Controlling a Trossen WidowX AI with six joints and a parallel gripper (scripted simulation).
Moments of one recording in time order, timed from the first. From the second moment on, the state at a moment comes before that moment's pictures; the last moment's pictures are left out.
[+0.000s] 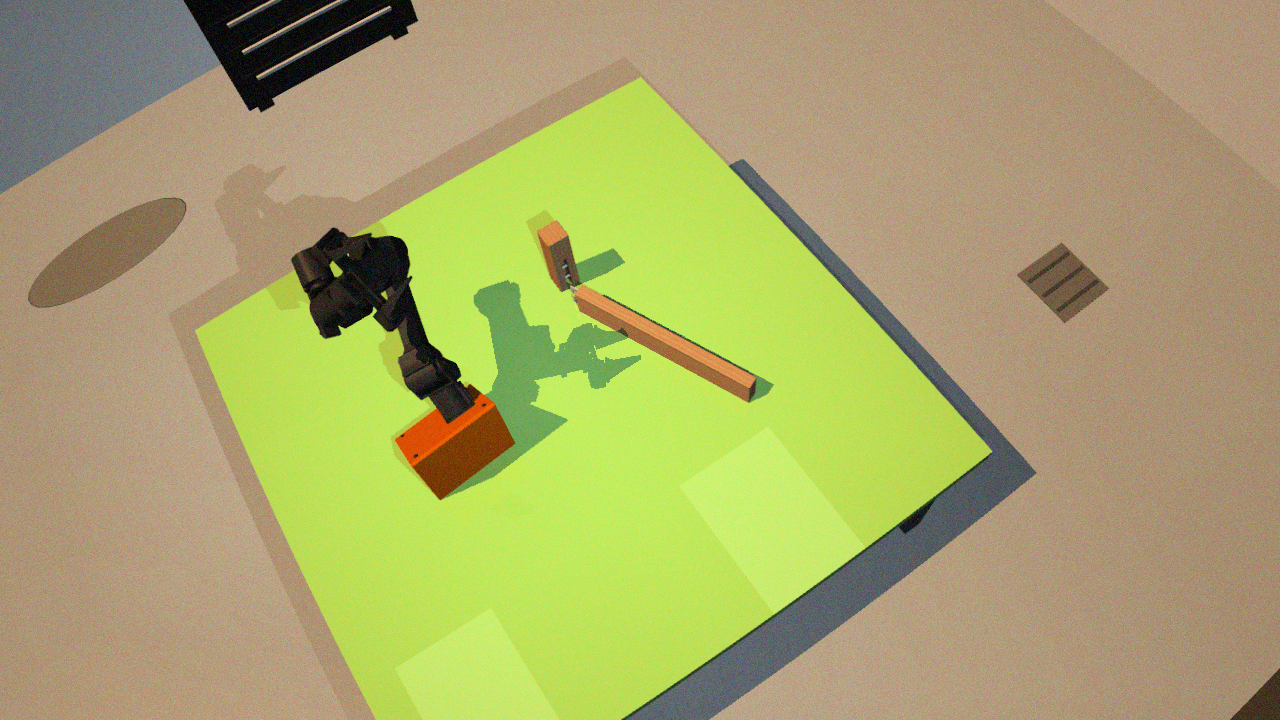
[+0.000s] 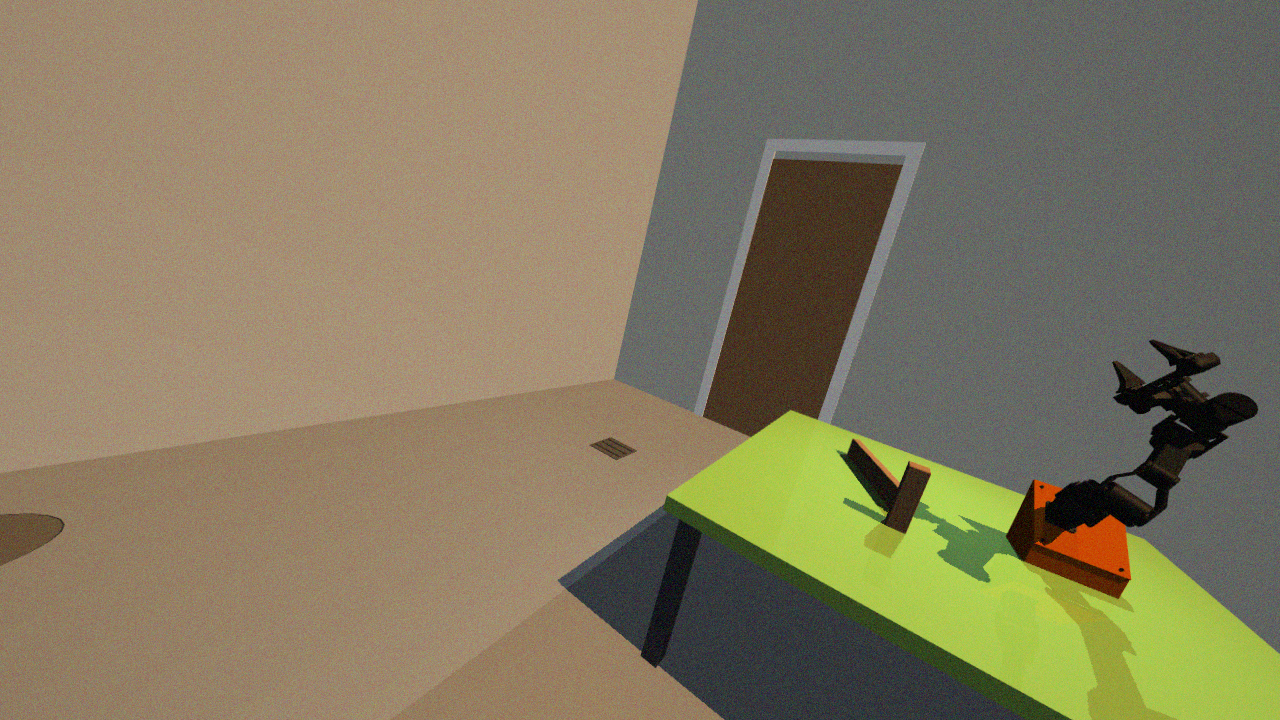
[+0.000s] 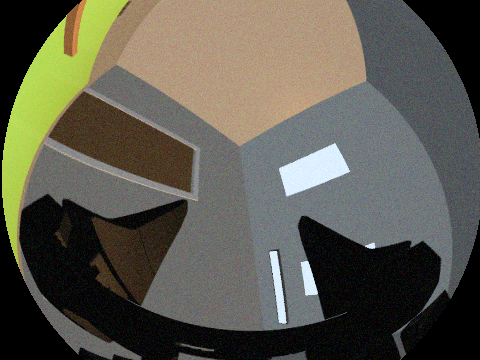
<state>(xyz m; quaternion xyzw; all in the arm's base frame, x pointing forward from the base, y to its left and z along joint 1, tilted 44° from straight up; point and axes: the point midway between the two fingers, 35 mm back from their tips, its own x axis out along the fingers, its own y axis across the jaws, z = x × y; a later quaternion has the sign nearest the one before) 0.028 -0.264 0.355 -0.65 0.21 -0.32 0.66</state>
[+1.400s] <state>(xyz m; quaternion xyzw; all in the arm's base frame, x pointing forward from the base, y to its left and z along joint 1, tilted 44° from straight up) 0.298 0.059 0.133 -0.83 -0.31 0.33 0.33</state>
